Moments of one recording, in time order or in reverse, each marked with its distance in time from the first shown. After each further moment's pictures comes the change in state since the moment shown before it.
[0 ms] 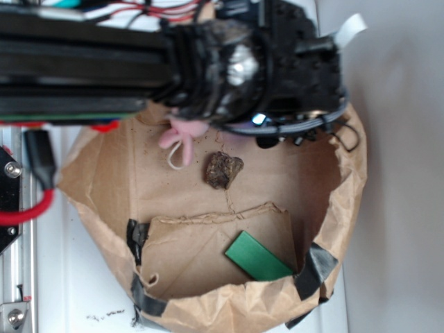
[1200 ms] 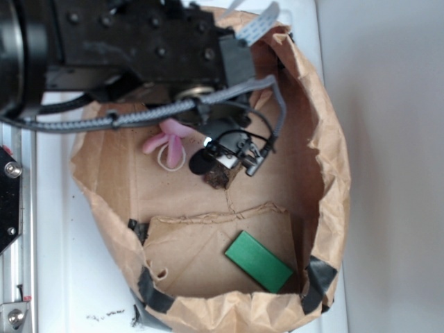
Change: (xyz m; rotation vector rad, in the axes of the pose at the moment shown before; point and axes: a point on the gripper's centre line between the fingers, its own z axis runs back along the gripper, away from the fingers) arm -0.033 0.048 0.050 -0.171 0.004 -0.039
